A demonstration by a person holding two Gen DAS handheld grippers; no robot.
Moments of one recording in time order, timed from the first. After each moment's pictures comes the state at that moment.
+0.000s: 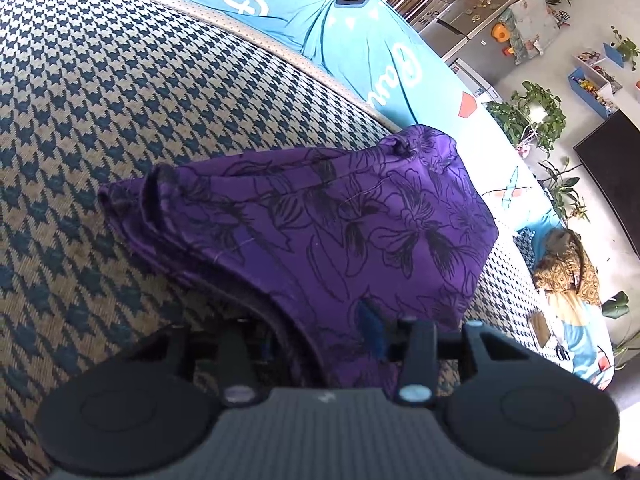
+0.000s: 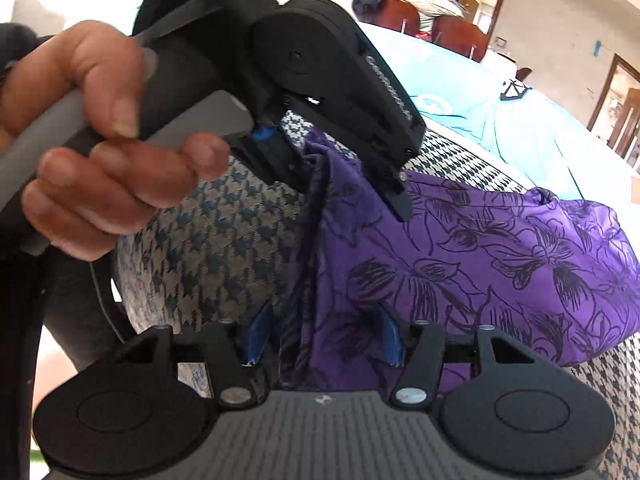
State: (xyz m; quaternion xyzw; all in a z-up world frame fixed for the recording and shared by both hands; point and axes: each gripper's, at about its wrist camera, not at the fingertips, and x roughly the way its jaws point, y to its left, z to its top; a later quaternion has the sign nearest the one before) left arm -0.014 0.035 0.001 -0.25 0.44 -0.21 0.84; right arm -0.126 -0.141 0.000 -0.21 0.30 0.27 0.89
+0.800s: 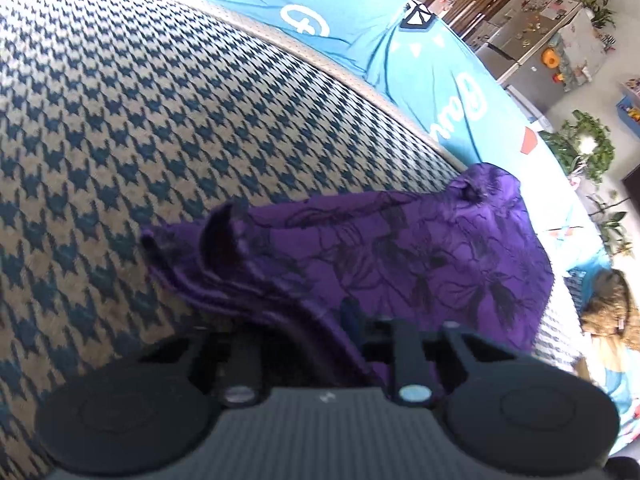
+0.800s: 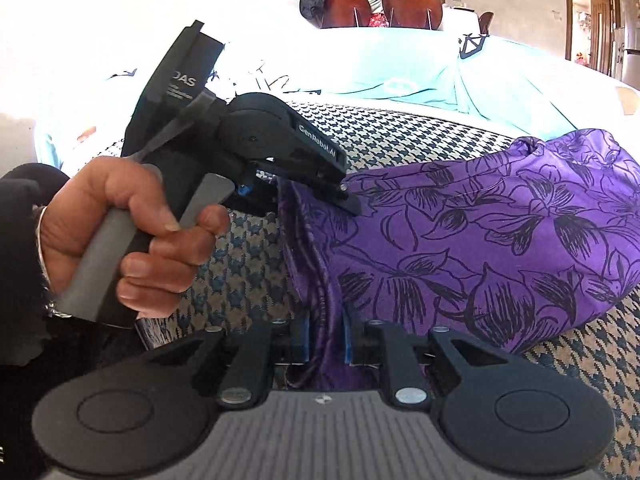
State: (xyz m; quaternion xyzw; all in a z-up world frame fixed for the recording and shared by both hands) left arm 0.018 0.044 -0.006 -0.24 0.42 -0.11 0.87; right arm -0.103 -0.168 0.021 -0.07 0.33 0.27 0.90
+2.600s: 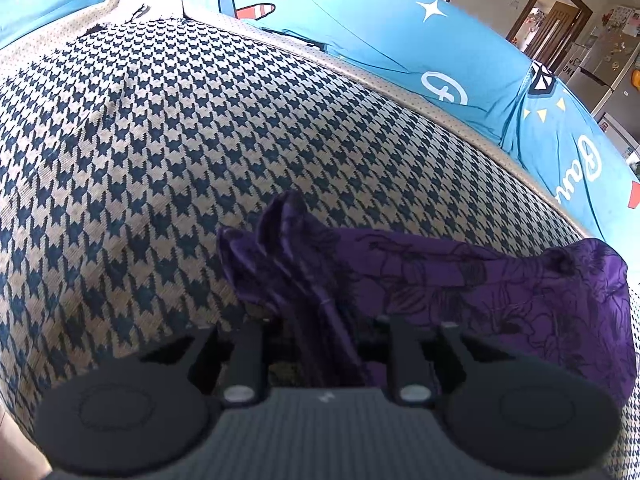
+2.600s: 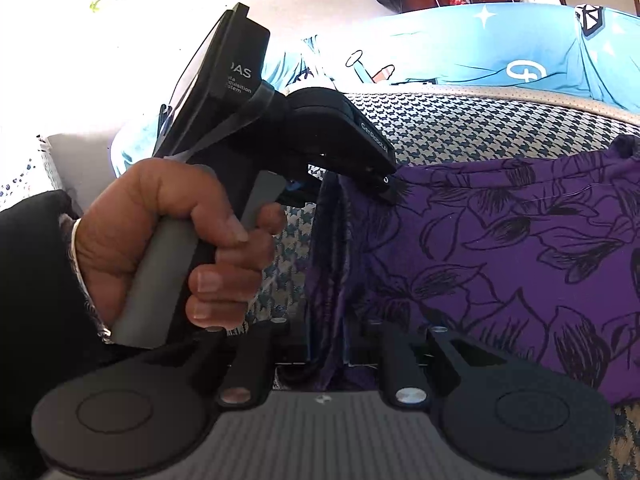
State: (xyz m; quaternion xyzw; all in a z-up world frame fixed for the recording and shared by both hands) left arm 0.019 0.135 0.012 -0.20 0.42 0.05 0.88; right arm -0.067 -0.084 0.020 0.01 0.36 0.41 0.84
